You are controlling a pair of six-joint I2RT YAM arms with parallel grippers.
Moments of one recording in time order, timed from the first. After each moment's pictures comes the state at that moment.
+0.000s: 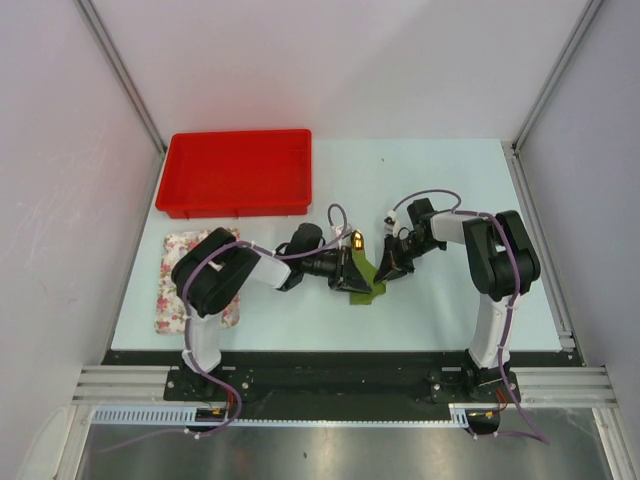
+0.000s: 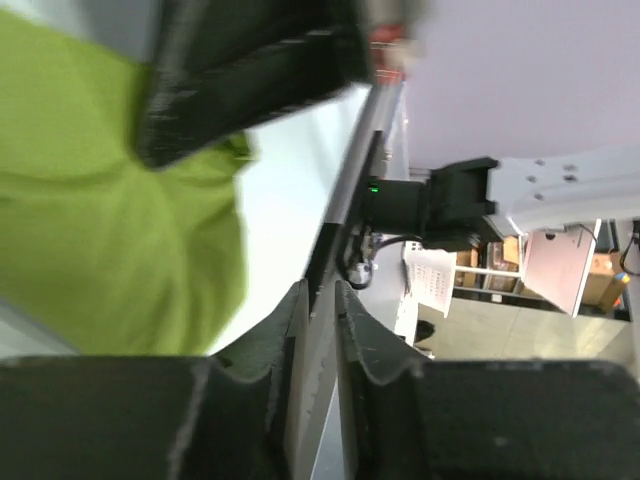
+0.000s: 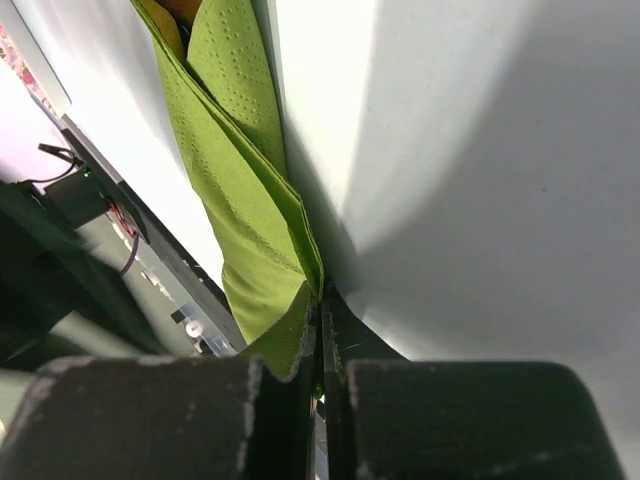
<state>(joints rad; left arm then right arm) -0.68 1.93 0.82 0.67 0.89 -1.01 0.26 1.98 1.11 -0.54 -0.79 0.21</state>
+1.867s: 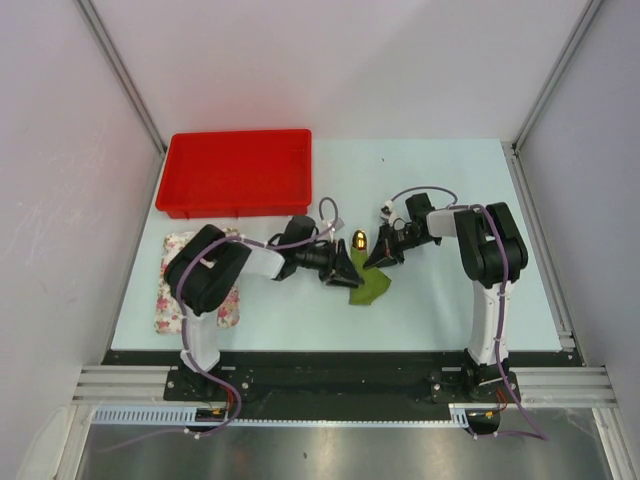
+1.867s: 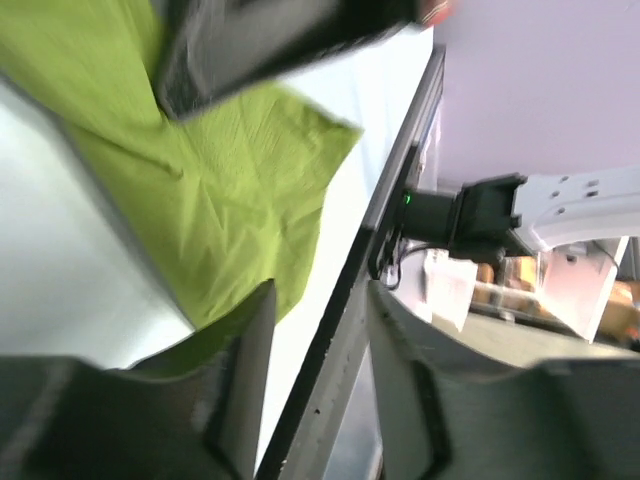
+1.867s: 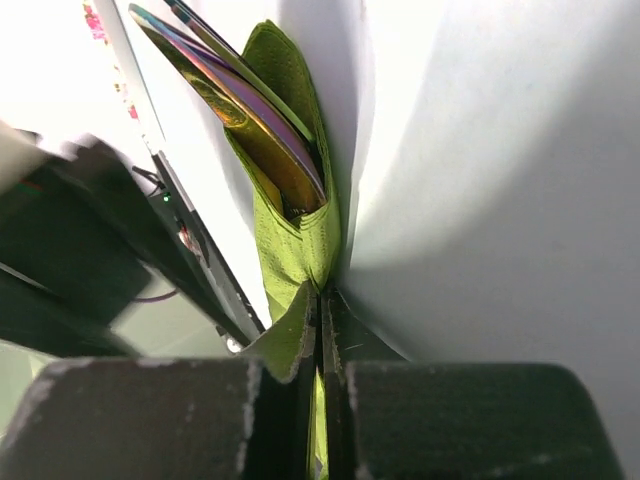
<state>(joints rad) -0.62 1.97 0.87 0.47 0.90 -0.90 0.24 2.12 1.19 -0.34 -0.97 0.31</state>
